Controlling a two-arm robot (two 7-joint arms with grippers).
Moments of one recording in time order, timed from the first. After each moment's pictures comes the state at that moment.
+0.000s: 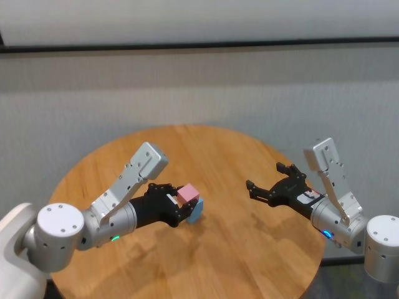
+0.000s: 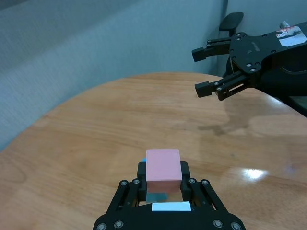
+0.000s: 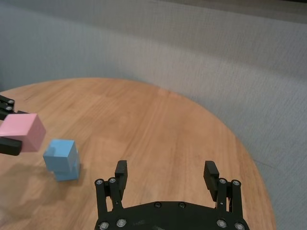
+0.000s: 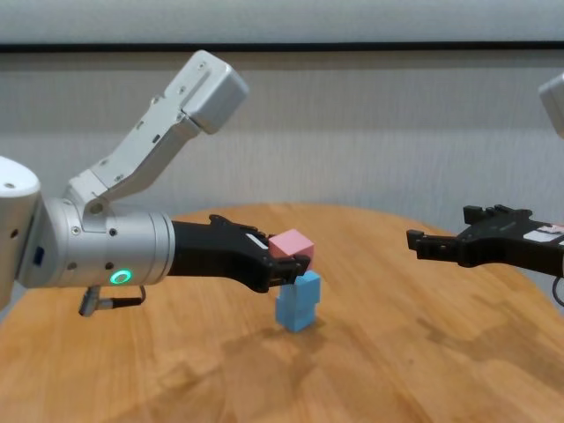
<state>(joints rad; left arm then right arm) -0.49 0.30 0.51 -1.21 -0.12 0.11 -0.55 0.43 0.31 -0.35 -1.11 0.21 0.03 0.38</state>
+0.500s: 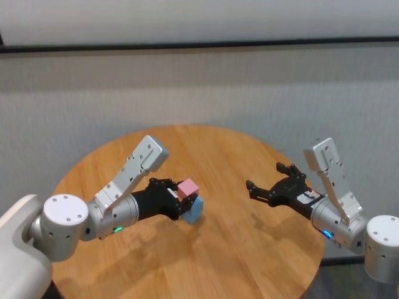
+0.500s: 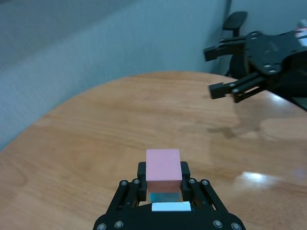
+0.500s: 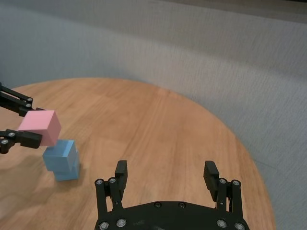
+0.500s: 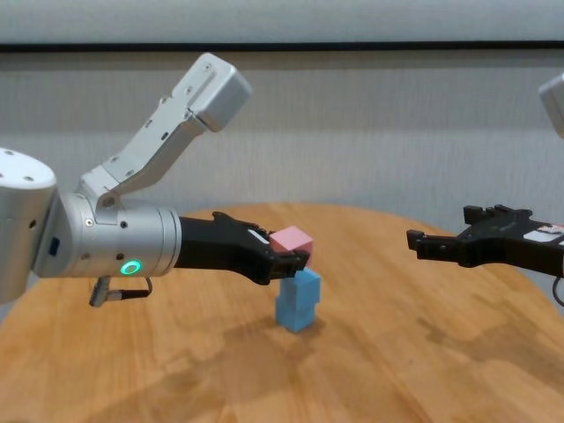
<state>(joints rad) -0.55 0.28 0.53 -1.10 -0.14 0.09 -0.56 0.43 0.31 -0.35 -1.11 0.21 0.03 0.38</state>
